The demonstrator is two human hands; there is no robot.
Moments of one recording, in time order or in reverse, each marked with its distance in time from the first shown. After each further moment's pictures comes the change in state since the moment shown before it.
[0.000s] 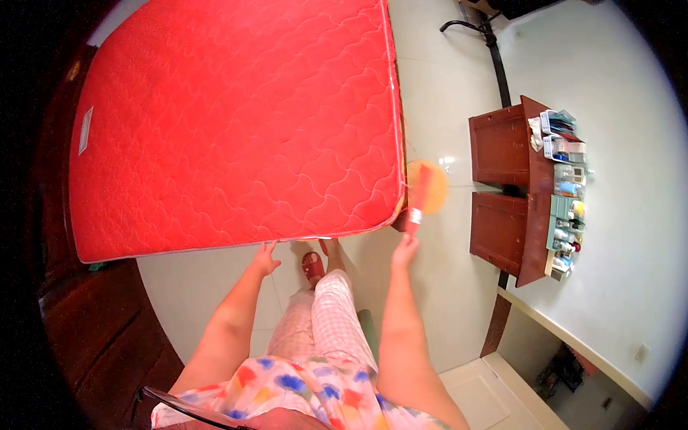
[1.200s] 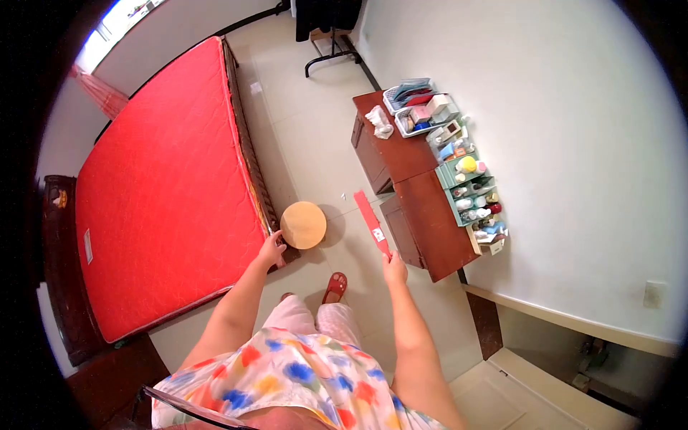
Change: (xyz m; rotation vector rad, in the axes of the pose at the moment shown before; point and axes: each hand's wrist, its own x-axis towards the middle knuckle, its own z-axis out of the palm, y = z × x) left_hand -0.090 0.546 0.066 -0.124 0.339 0.553; right_hand 0.270 0.134 -0.391 -0.170 -0.213 -0.053
